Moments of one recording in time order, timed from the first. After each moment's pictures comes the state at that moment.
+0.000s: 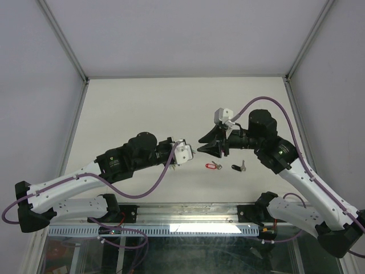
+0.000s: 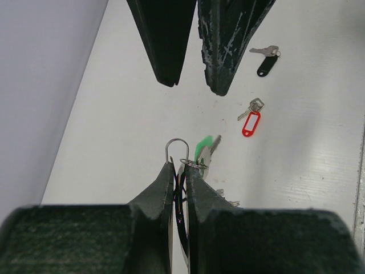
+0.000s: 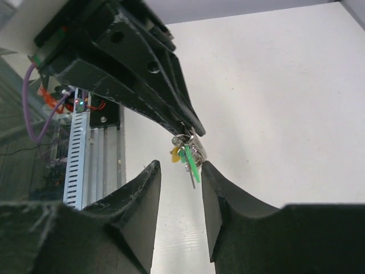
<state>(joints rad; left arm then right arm) -1.11 0.99 0.96 -0.29 -0.01 0.52 0.67 0.92 1.01 -0.39 -0.79 -0.19</state>
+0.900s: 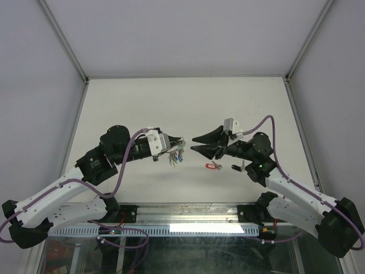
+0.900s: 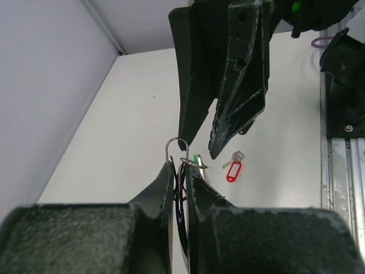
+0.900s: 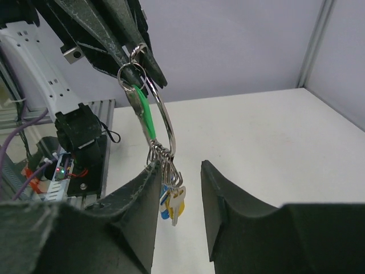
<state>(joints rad) -0.94 0.85 0.96 -0.21 0.28 0.39 0.68 0.89 0.49 0.64 -0.68 0.16</state>
